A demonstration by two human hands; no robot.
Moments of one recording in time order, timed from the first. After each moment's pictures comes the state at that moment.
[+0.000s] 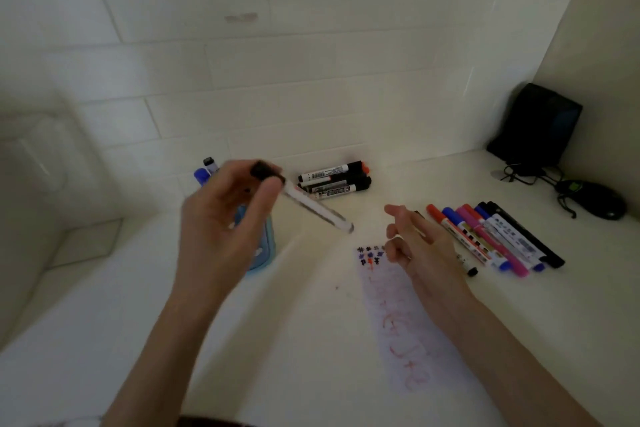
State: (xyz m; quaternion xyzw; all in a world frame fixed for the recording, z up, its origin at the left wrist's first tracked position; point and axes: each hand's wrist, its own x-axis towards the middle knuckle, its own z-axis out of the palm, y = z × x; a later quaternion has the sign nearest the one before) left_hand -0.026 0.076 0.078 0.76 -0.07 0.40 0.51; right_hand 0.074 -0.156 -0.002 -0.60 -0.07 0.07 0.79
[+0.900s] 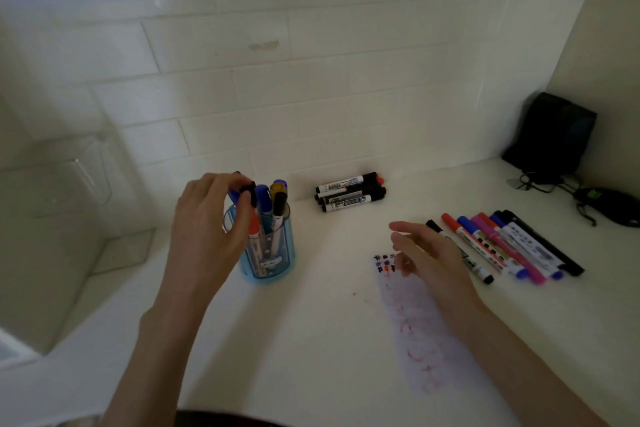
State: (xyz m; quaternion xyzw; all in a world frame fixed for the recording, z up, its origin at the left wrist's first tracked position) left_hand -0.027 0.135 0.072 0.90 0.05 0.40 0.18; right_hand 0.081 -0.158 -0.019 -0.68 -0.13 0.04 0.72
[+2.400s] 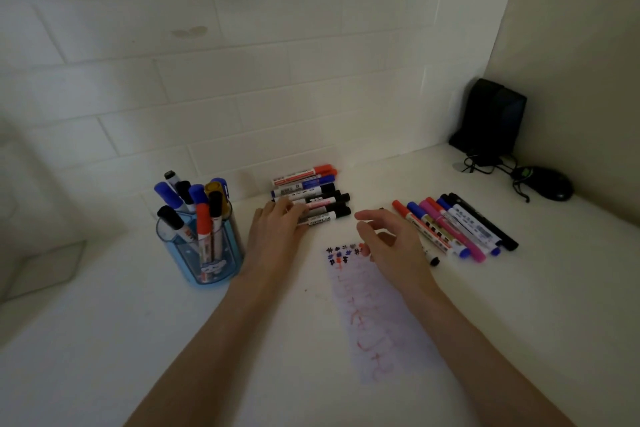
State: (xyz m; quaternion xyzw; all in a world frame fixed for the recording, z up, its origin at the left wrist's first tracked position) left_hand 0.095 0.048 -0.024 0.98 -0.01 0.20 0.06; right_hand 0.093 -0.170 -0.023 -0.74 -0.10 -0.04 0.66
